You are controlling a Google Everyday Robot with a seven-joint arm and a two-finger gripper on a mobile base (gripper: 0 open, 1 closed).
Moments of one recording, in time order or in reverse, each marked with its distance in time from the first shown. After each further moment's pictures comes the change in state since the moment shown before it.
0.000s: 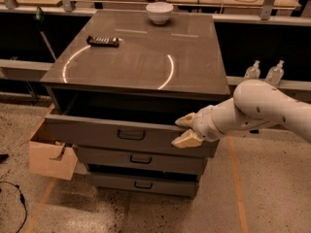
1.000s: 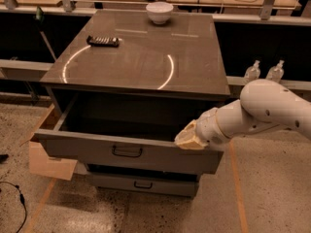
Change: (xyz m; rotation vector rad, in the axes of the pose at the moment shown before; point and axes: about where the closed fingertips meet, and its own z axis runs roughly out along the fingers) arm -0.010 0.029 -0.025 -0.012 0.006 0.015
